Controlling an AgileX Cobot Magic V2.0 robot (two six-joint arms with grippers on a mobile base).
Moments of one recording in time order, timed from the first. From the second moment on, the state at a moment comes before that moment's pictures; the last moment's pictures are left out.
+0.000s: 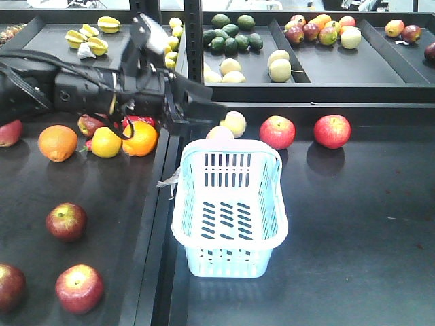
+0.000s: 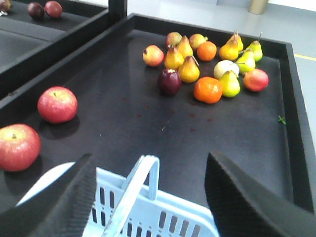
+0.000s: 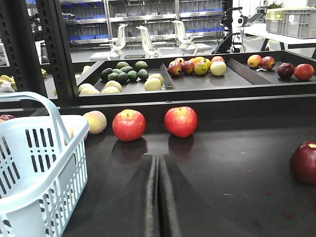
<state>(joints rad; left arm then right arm) -0.29 1.86 -1.53 1.77 -0.92 -1.62 0.01 -0.01 0.03 -0.15 0.11 0.21</state>
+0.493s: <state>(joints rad) -0.29 1.96 -1.53 1.77 -0.91 -1.56 0.01 -0.01 0.03 -0.15 0.11 0.21</state>
